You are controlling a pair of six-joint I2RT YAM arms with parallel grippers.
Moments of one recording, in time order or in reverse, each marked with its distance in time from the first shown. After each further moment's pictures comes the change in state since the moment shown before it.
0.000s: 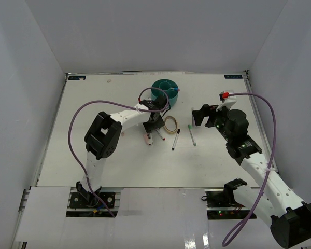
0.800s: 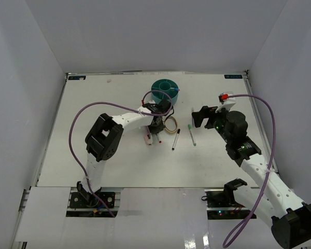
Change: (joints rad) left arm -0.049 -0.005 -0.009 -0.012 -0.024 0.001; right arm 0.018 -0.017 -0.026 0.005 0.018 -0.001
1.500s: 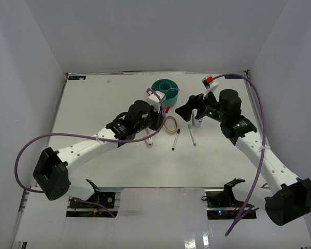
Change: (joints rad) left arm -0.060 -0.684 -0.491 0.627 0.251 0.806; right arm 0.001 0.246 0.287 -0.114 -0.416 0.020
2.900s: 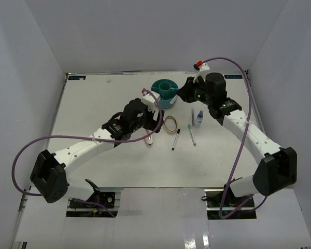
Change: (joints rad) left arm 0.040 -0.052 -0.053 0.002 -0.027 0.144; right arm 0.030 0.300 0.243 0.001 0.123 0.019
